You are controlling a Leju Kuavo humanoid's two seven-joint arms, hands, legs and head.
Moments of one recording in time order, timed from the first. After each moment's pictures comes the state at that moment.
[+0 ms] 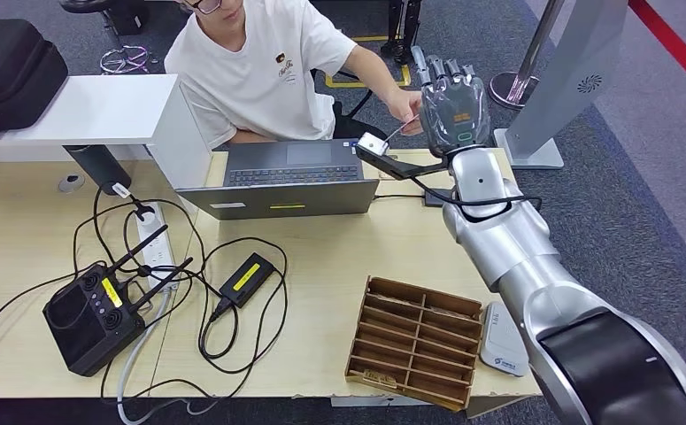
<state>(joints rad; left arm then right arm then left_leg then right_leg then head) -0.09 -0.27 1.01 -0.21 -1.35 0.15 -0.16 -1.02 0.06 0.57 -0.54 1.45 -0.67 0.07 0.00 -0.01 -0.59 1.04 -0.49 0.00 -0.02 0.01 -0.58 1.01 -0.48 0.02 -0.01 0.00</state>
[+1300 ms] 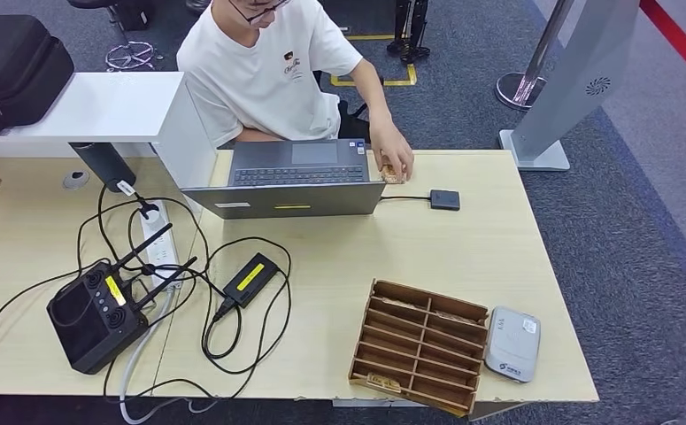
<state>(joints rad) -0.07 -0.22 1.13 -0.21 -1.19 0.23 -0.08 -0.30 -0.72 -0.14 -0.68 1.23 -0.69 0.02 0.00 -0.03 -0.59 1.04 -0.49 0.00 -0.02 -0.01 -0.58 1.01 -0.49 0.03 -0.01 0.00</state>
